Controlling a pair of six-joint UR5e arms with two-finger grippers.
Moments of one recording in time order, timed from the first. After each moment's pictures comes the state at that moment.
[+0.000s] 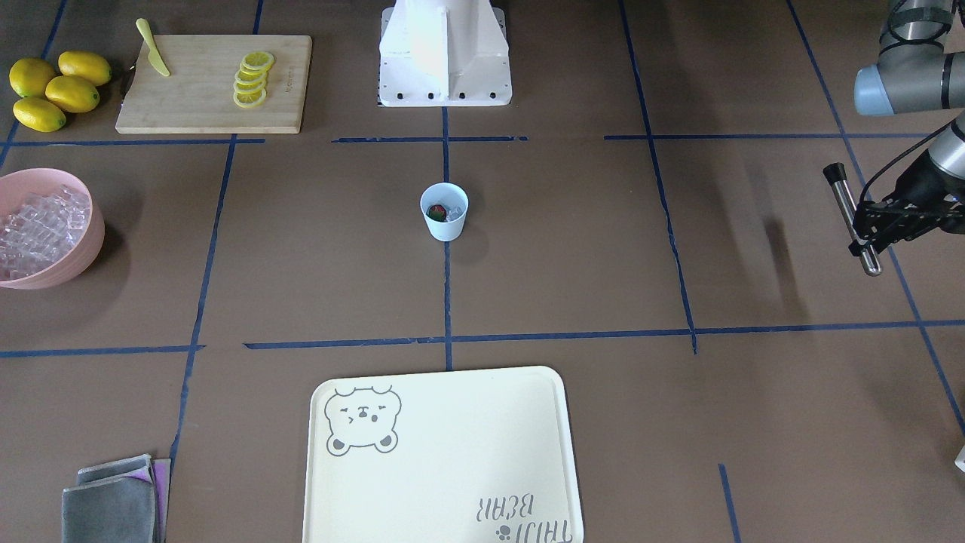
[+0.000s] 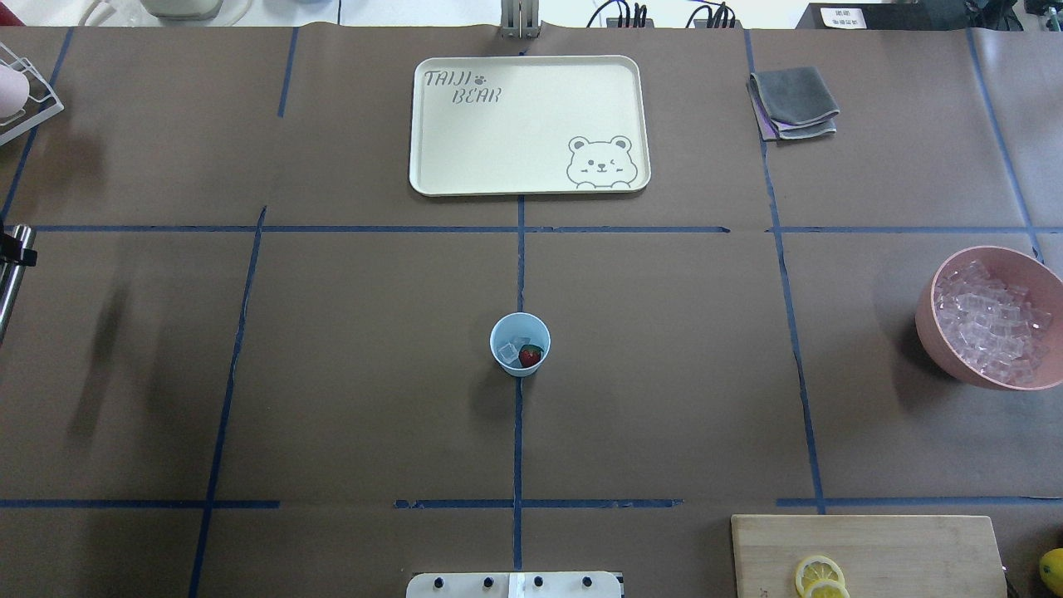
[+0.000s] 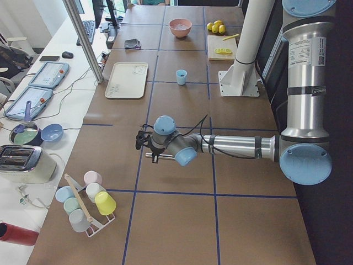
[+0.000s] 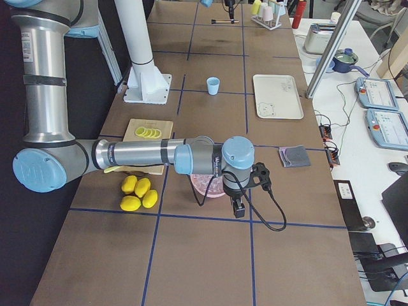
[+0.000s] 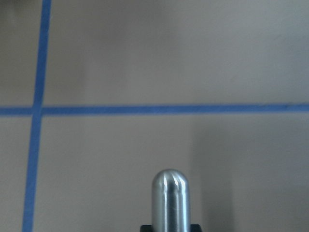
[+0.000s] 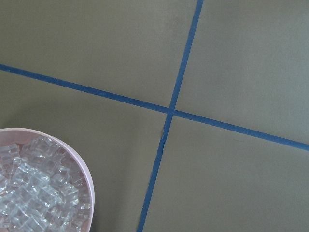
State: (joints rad) left arm -1.17 -1.51 -1.64 -2.35 -2.20 -0.72; right arm 1.62 -1.58 1.69 -1.62 2.35 -0.24
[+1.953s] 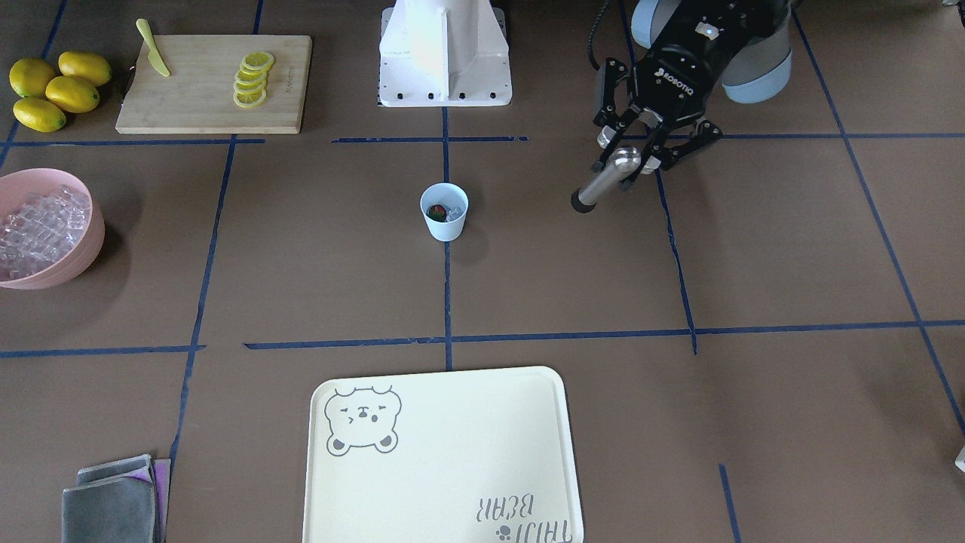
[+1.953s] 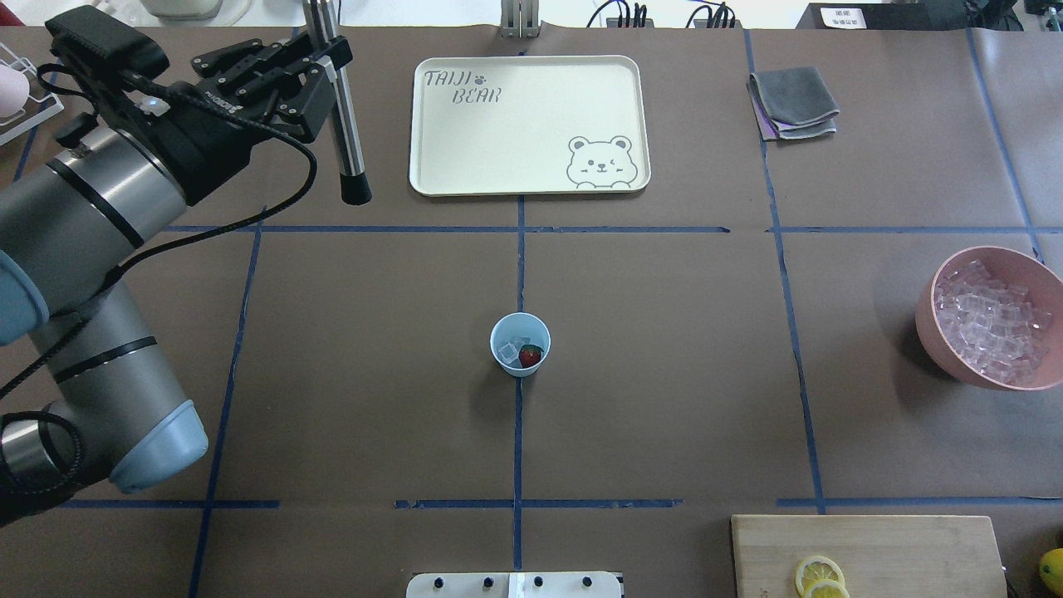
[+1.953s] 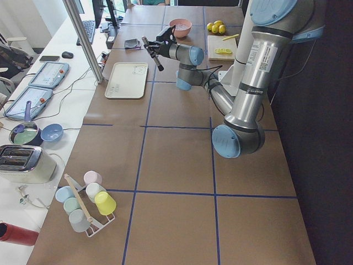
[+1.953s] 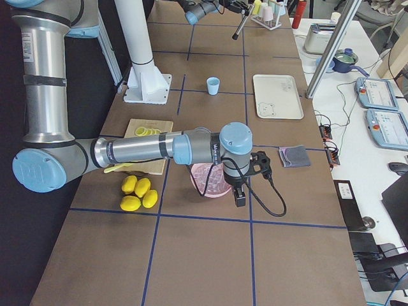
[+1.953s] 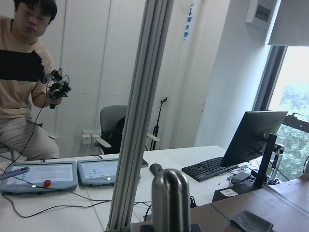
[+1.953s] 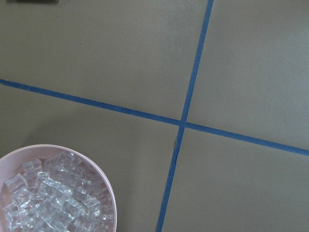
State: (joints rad) left arm -0.64 -1.93 -1.85 -2.90 -1.22 -0.68; right arm 1.61 -1.59 1.76 -1.63 2.35 -0.16
